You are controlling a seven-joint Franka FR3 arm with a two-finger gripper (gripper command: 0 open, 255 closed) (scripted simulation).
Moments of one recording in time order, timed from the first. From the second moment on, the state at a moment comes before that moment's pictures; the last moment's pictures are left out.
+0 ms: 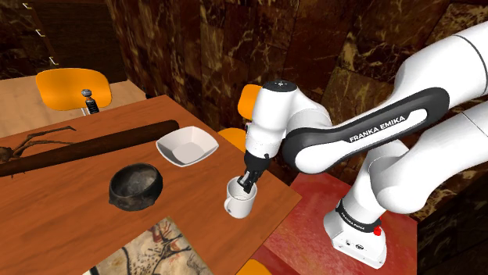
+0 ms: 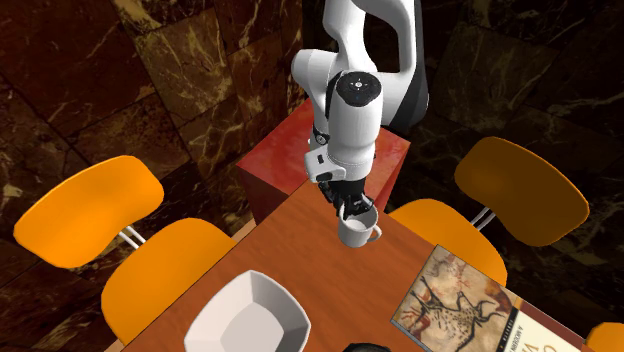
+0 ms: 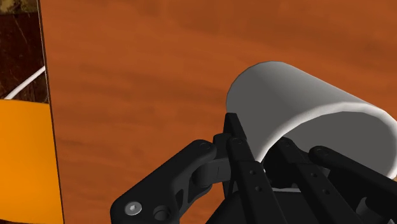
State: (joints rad) arm 0.23 -0.46 0.40 -2.72 0.26 2.34 0.41
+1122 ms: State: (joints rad) arm 0.23 -0.60 0.35 -2.57 0.24 2.06 0.41
